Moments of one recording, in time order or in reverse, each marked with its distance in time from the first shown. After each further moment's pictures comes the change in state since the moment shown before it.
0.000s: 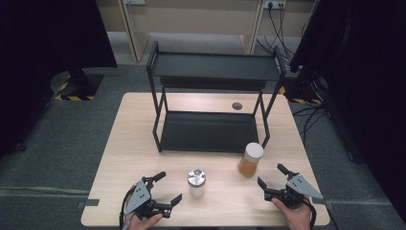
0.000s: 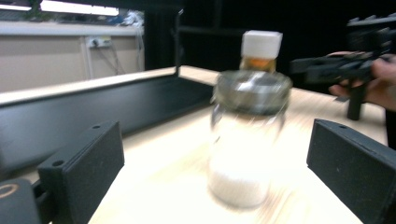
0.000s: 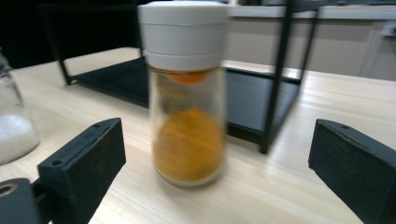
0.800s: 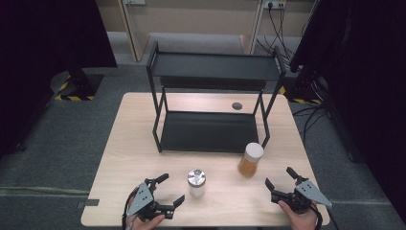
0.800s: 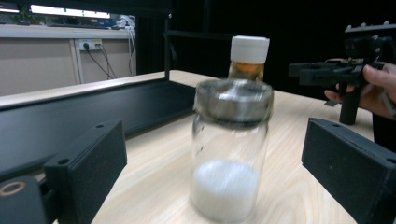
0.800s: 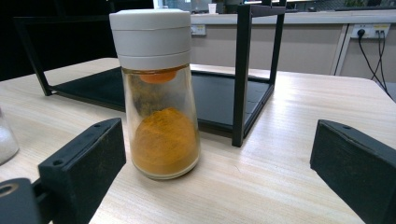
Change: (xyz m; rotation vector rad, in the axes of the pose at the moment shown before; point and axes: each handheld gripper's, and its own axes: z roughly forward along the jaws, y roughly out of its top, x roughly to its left) left arm -0.006 0.006 0.018 -0.029 -0.059 0.003; right arm 0.001 -0.008 -0.011 -0.025 -0.054 0.018
